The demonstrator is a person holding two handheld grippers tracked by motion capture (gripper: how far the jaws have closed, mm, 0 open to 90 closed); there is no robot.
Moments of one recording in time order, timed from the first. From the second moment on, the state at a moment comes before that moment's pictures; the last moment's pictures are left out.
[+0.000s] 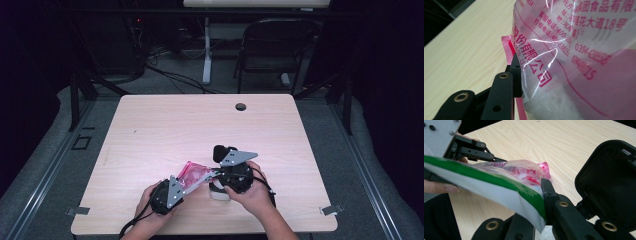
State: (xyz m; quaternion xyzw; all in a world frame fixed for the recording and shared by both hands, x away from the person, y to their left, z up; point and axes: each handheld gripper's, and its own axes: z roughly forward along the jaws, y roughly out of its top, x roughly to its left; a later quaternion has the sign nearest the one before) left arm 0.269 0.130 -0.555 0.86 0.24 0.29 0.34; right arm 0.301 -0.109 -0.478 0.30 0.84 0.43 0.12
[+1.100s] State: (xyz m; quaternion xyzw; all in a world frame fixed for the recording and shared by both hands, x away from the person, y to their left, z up) left arm 0.282 0.138 -0.568 0.86 0.29 0.20 0.37; right arm 0.308 -0.107 -0.479 0.30 0.83 0.46 0.10
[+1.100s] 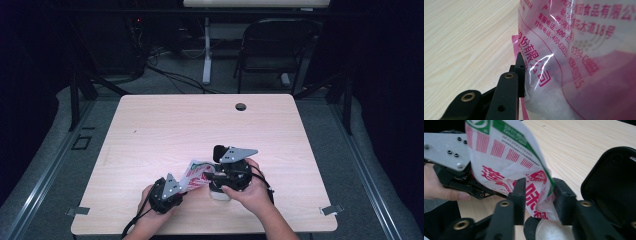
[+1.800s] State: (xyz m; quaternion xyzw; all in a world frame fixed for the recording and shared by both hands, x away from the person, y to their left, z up) left arm 0.283 0.148 -0.564 0.84 0.30 0.17 0.41; right arm 0.311 -0.111 -0.481 0.30 0.82 0.49 0.11
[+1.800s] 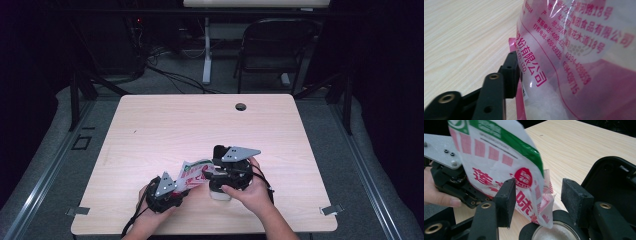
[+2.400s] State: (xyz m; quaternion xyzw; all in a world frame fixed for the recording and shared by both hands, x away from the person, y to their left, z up) left arm 0.281 0.161 -0.557 0.83 0.32 0.17 0.43; right arm 0.311 -0.114 -0.478 0.30 0.81 0.49 0.12
